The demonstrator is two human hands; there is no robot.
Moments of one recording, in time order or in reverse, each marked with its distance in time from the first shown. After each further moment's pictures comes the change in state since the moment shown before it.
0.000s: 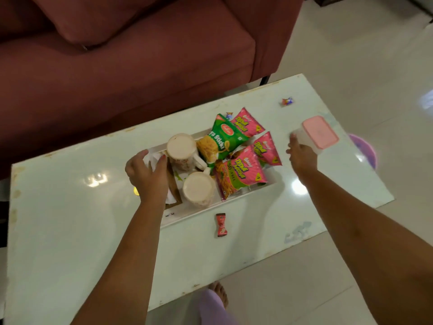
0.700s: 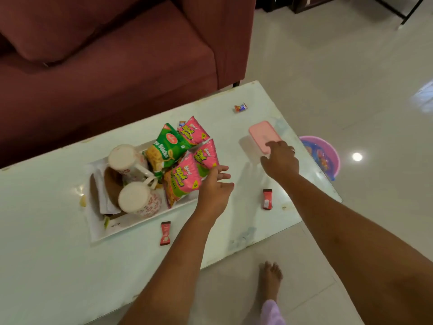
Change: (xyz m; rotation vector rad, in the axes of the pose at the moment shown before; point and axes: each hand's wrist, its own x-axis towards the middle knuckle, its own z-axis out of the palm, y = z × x) left_hand -0.184 0.055 0.180 -0.001 -0.686 0.003; right_hand 0.052 0.043 -0.098 -0.622 -0.030 -0.294
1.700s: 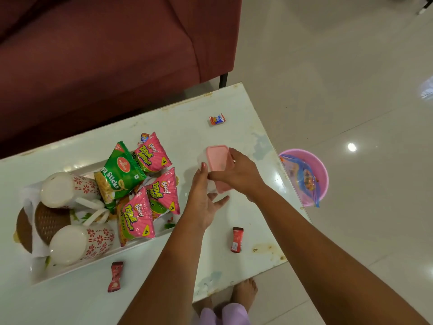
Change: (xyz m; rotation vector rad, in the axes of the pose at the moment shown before) left_hand 0.129 0.019 0.081 -0.808 0.038 -0.471; right_hand 0.081 -0.024 -0.024 0.533 -0.399 -0.025
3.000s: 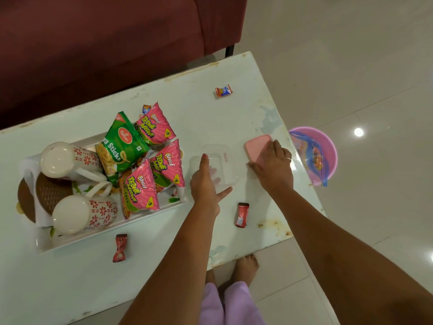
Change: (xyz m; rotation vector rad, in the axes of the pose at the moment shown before) left_hand 0.002 -0.038 -0.018 -0.004 0.345 -0.003; right_hand 0.005 0.113 0.007 -0.611 0.245 0.063
